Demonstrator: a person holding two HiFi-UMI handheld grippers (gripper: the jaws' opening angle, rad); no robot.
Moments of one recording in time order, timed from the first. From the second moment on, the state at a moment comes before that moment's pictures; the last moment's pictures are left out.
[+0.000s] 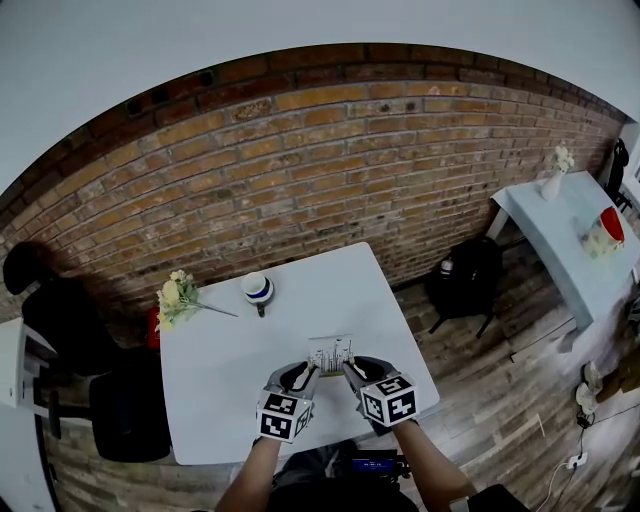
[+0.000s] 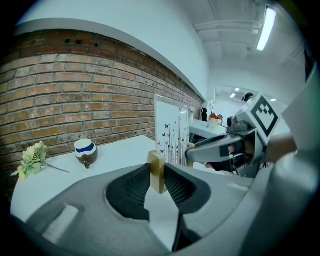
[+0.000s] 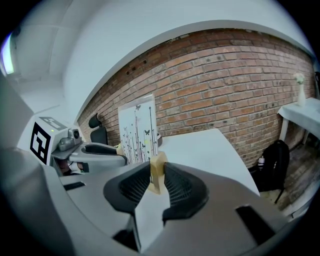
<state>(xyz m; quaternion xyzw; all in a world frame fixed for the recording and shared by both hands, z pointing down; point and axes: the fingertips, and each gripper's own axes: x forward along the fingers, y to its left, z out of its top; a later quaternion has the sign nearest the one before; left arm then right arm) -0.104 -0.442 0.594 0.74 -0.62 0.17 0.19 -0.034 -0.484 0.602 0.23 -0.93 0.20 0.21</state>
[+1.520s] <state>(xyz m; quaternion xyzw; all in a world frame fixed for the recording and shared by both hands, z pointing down) -0.037 -0.197 0.604 0.78 -0.57 0.16 0.19 0.039 -0.228 0.609 0.30 -0.90 0.21 0.23</state>
